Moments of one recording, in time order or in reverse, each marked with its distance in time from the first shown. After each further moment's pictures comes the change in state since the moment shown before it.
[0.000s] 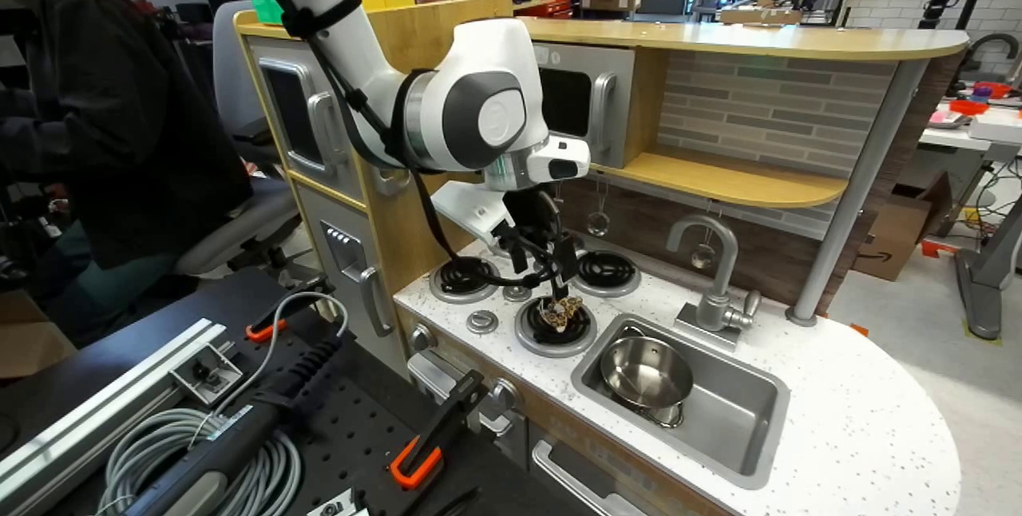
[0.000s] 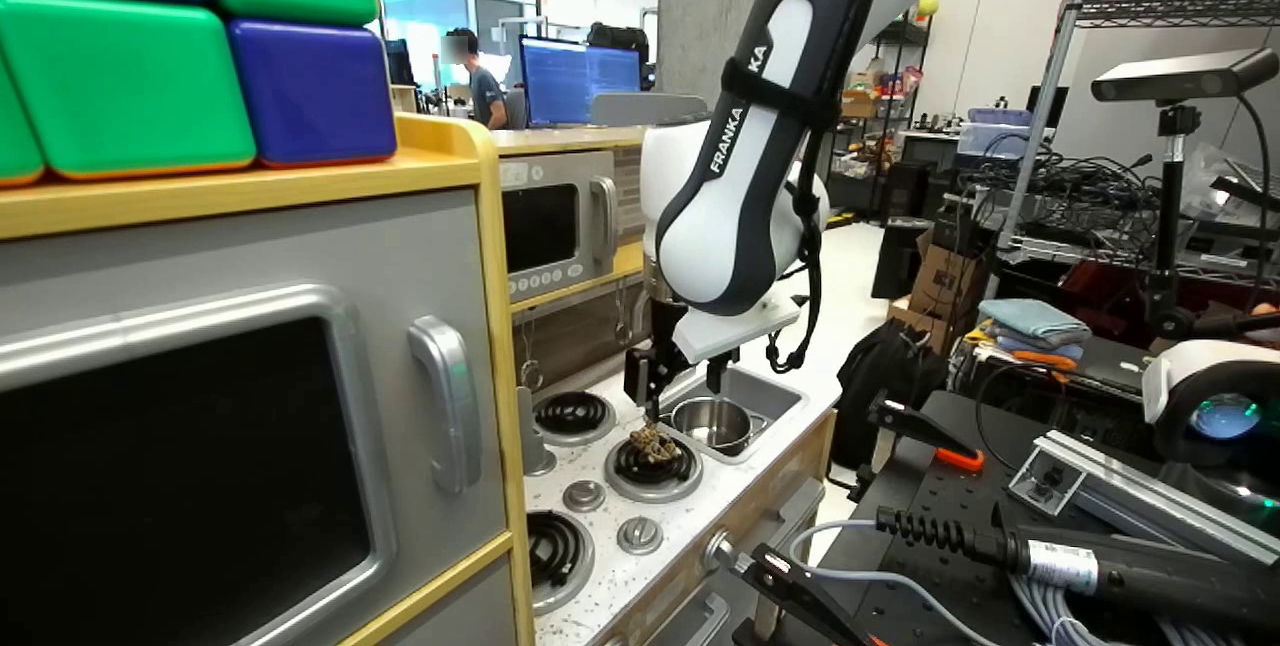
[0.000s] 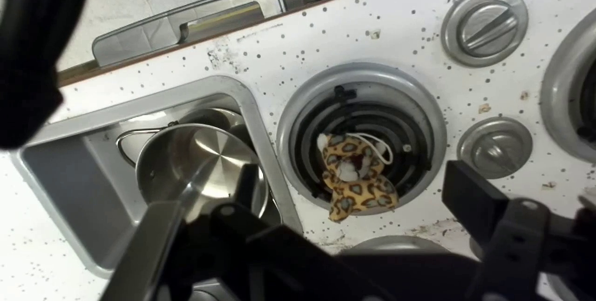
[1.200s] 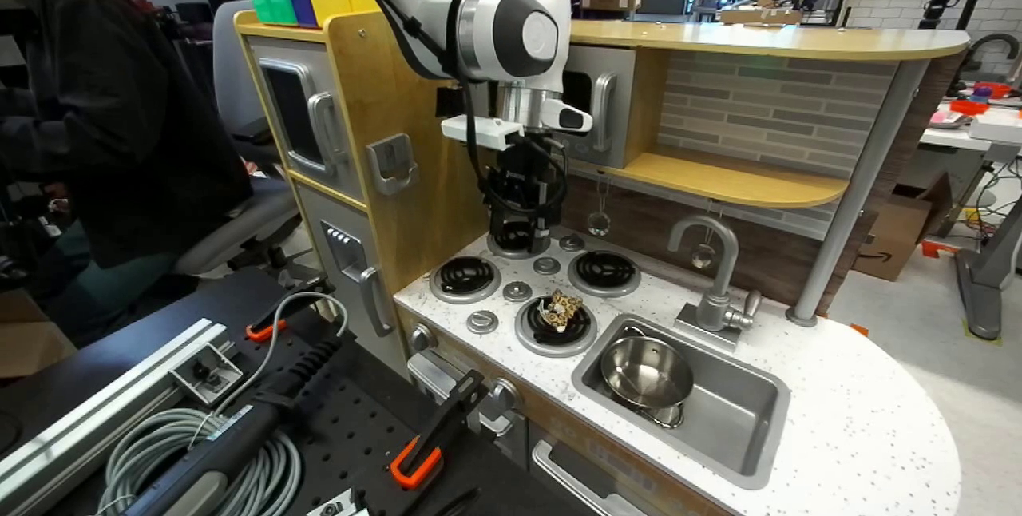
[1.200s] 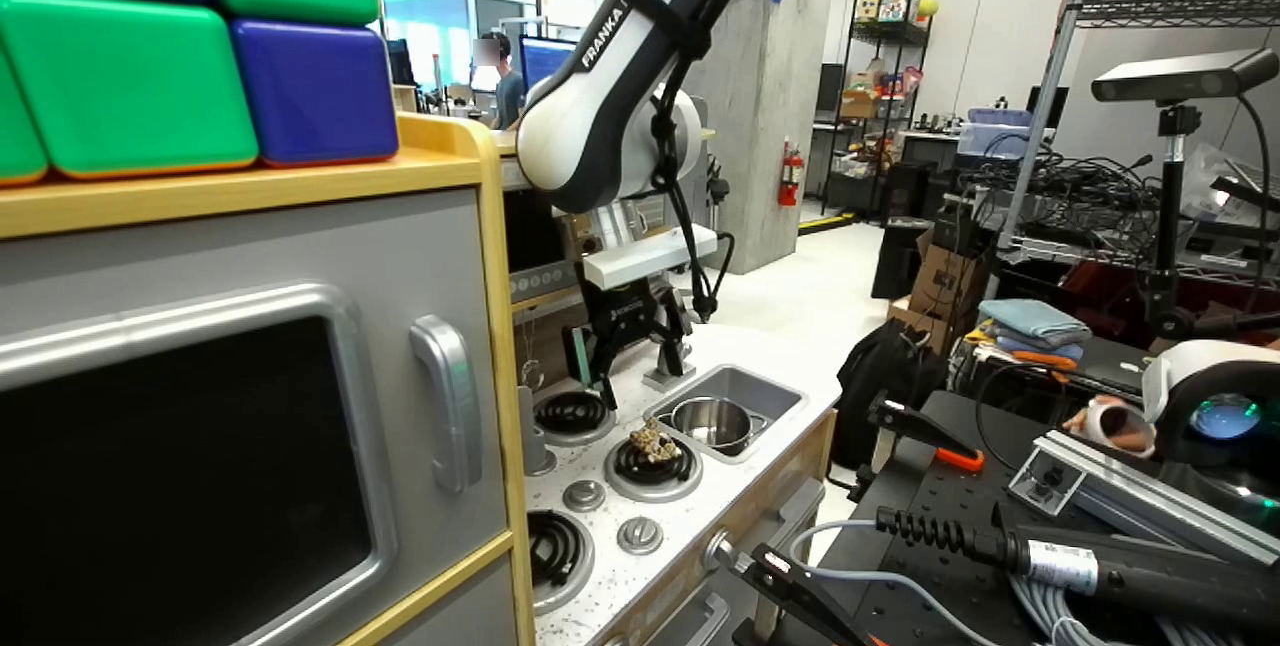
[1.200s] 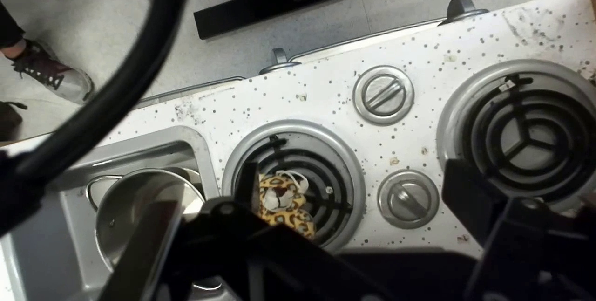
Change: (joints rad) arm -0.106 0.085 0.185 0.441 0.032 -0.726 -0.047
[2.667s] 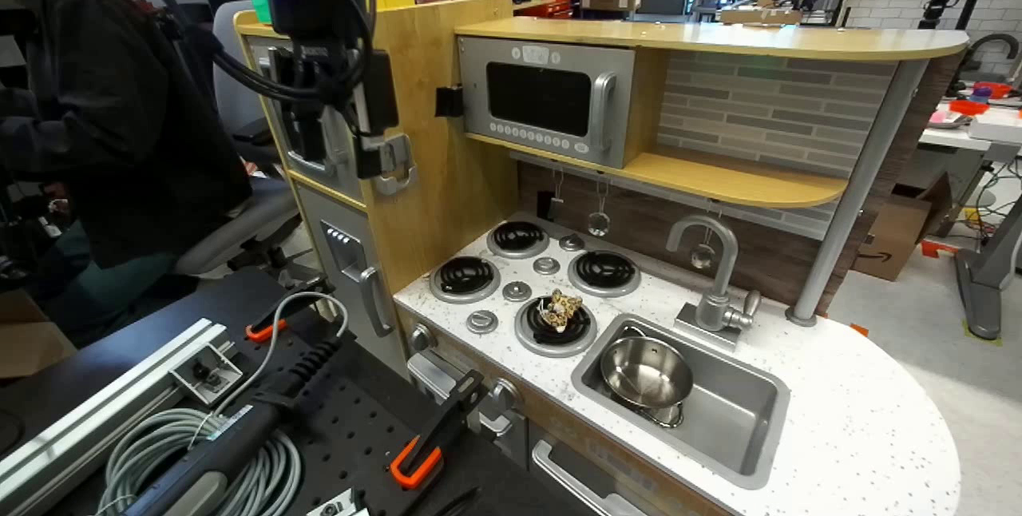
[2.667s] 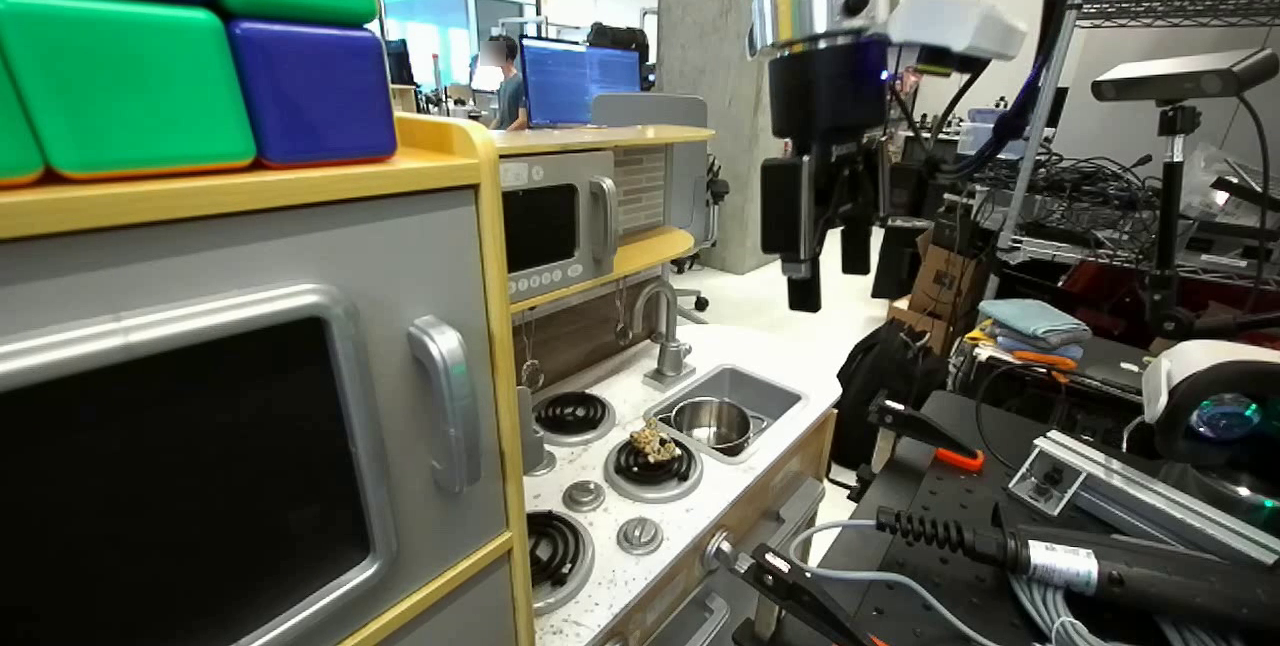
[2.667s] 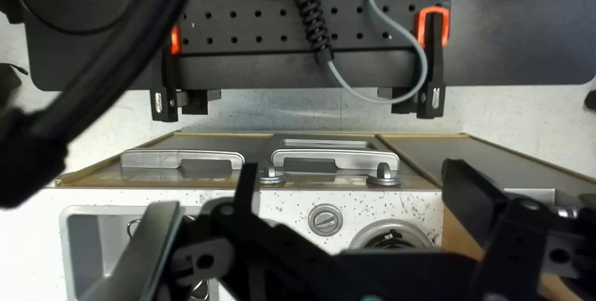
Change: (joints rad) arm -0.048 -1.003 0.133 -0.921 0.042 0.065 -0.211
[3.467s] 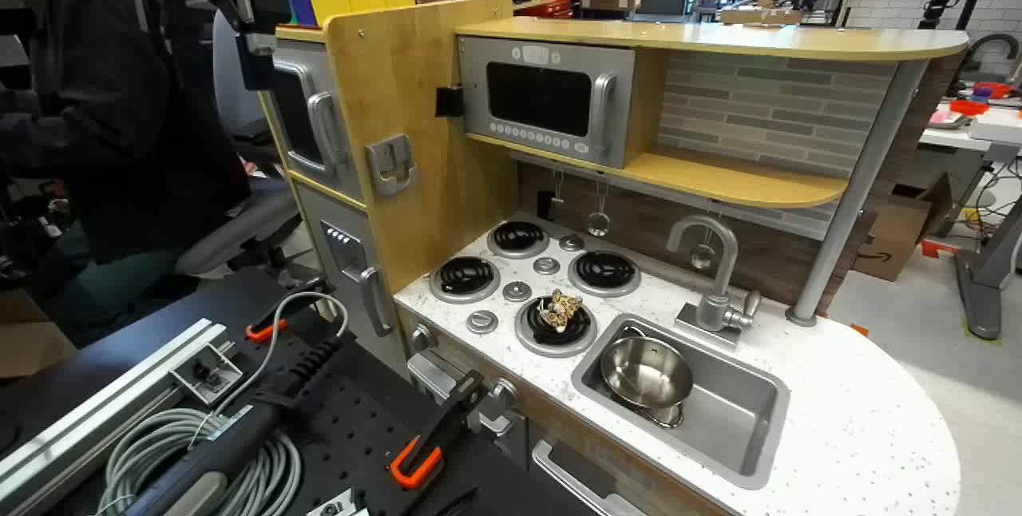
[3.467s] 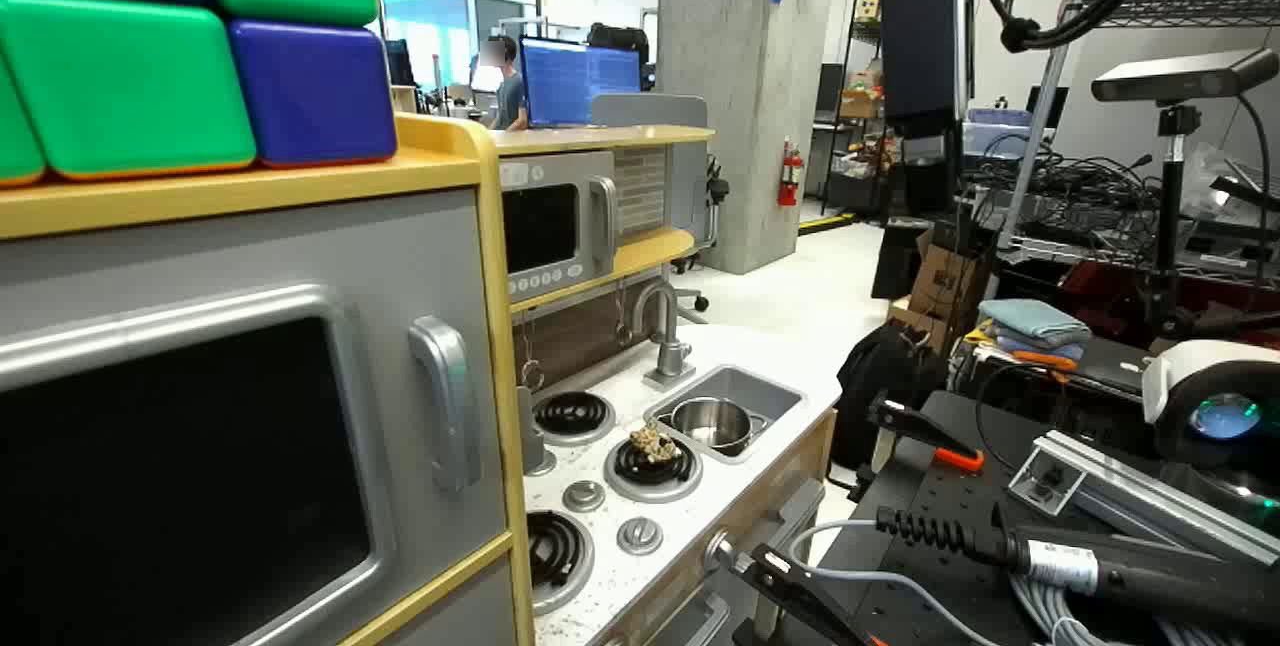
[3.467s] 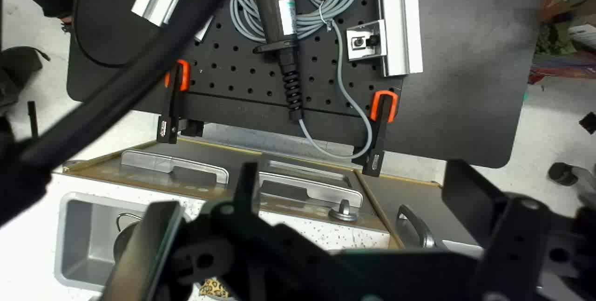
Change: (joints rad) arm 0.082 -0.284 0.055 -0.006 0.032 -0.324 -0.070
